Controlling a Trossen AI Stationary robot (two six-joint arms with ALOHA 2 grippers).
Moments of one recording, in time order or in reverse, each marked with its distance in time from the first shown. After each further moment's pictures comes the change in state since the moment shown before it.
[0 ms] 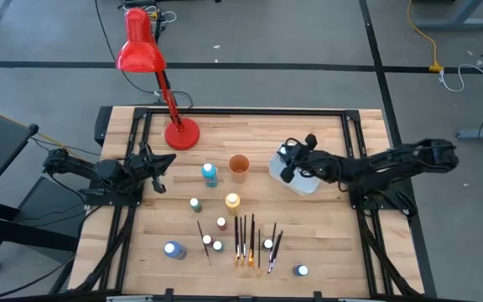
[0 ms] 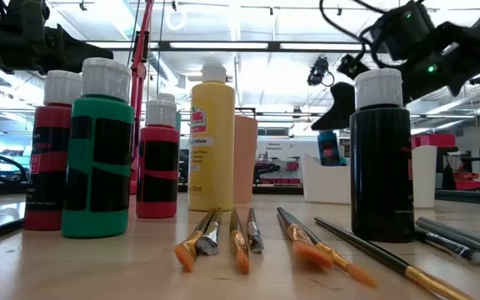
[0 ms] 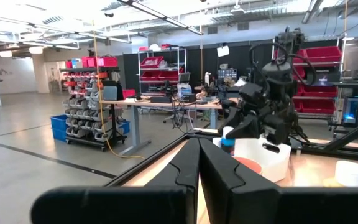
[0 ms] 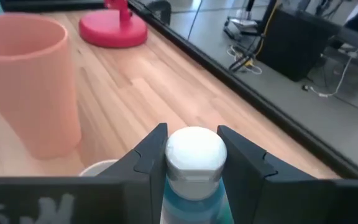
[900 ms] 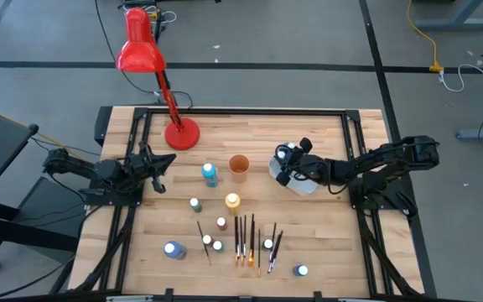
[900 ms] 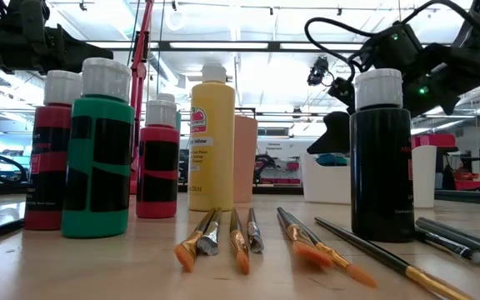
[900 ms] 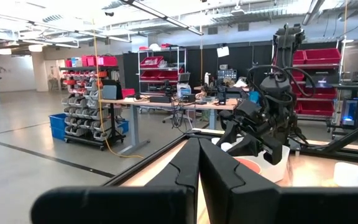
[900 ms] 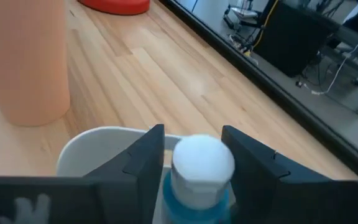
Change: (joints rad) left arm 0.000 0.000 0.000 0.000 0.000 -0.012; right arm 0.001 0.178 0.000 0.117 0.016 -0.065
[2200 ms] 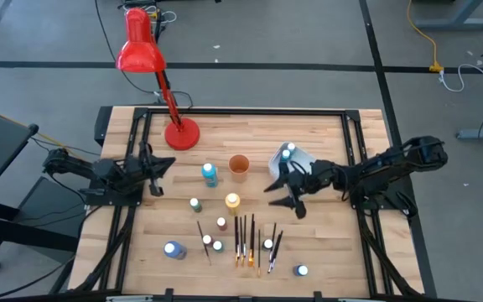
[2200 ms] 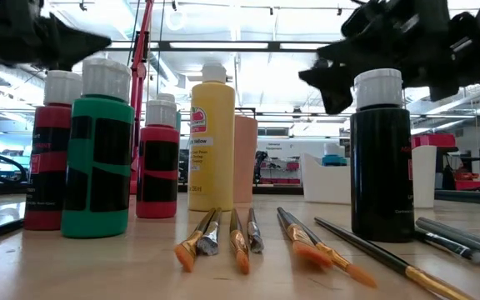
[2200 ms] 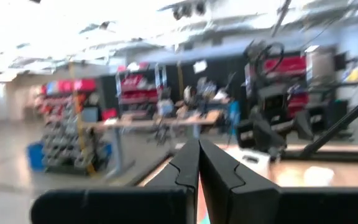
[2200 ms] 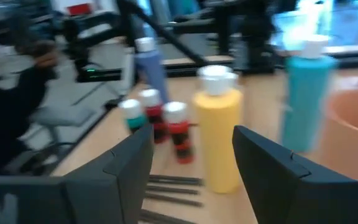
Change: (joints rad) left arm 0.000 0.000 0.000 0.089 0.137 0.117; right arm 0.158 -0.072 0.010 0.257 -0.822 0.157
